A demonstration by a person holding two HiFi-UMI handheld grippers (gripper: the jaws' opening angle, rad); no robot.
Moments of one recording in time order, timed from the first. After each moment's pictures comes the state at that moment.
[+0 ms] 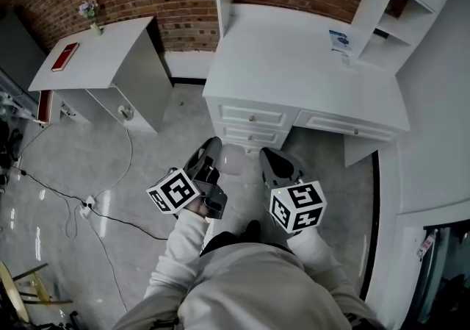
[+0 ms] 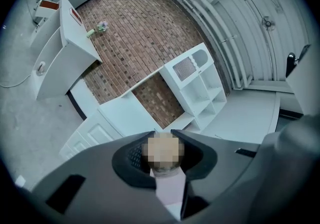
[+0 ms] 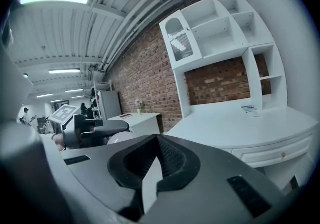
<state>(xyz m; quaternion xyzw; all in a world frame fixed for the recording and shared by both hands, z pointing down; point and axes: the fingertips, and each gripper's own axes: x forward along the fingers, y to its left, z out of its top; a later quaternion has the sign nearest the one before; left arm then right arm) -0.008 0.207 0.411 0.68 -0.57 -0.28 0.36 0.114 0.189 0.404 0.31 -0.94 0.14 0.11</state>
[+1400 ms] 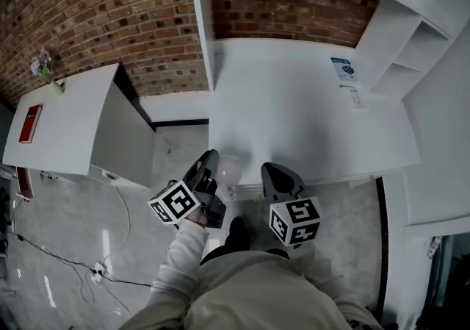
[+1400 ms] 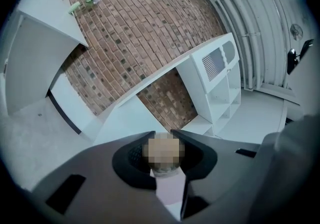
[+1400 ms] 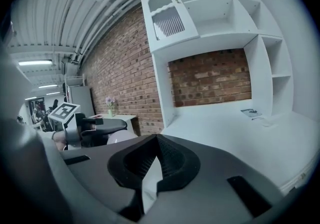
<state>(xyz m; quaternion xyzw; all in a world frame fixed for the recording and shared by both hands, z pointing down) -0.169 -0.080 0.446 0.71 -0.53 -0.25 0.39 -0.031 -0.070 0.429 0.41 -0.89 0.15 0.14</state>
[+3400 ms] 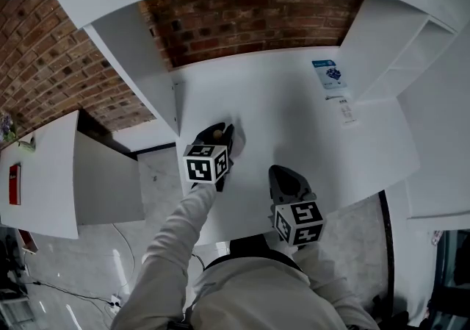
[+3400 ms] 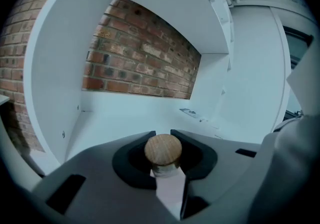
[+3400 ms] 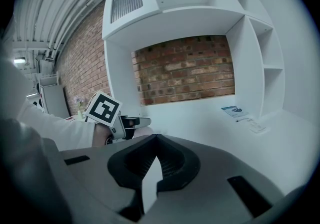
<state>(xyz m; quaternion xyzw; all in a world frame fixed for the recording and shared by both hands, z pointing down) -0.072 -0.387 0.515 0.82 -0.51 0.10 0.22 0.044 -0.260 0.467 0.49 -0.84 0.18 0.16</state>
